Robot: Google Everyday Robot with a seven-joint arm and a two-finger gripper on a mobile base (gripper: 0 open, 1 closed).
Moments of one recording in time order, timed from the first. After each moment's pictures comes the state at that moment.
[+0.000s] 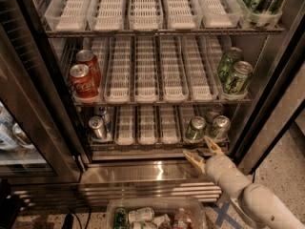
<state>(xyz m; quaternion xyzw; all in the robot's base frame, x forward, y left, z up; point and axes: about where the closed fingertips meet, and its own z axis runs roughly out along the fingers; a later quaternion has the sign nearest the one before) 0.561 -0.183 0.597 -0.27 0.72 0.06 0.63</state>
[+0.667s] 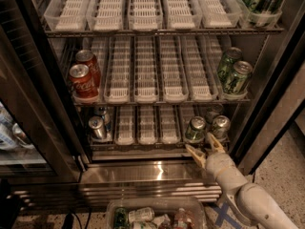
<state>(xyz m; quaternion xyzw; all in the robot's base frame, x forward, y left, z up) 0.584 -0.202 0.591 -0.21 0.72 0.05 0.66</state>
